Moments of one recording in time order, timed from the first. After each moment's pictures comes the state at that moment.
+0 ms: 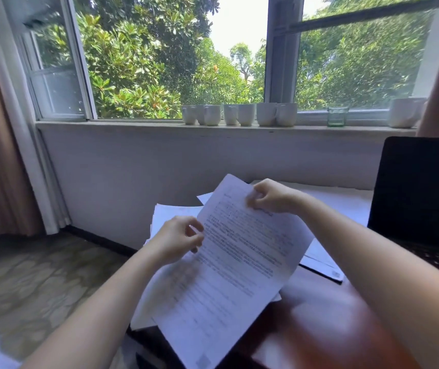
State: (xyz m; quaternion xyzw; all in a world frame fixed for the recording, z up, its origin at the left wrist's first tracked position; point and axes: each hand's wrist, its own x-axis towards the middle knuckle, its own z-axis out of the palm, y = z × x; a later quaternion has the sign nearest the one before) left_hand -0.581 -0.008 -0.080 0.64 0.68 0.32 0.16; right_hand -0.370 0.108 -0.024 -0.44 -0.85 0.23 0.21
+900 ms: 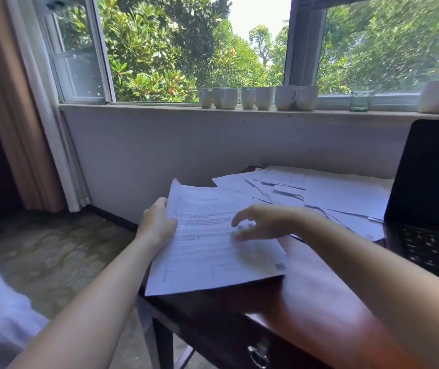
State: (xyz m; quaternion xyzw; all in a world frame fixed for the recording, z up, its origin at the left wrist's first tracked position) left_hand -0.618 -0.029 -0.103 0.47 0.79 0.38 0.08; right_hand -0.393 0.025 -0.050 -0.37 -0.92 0.13 -0.04
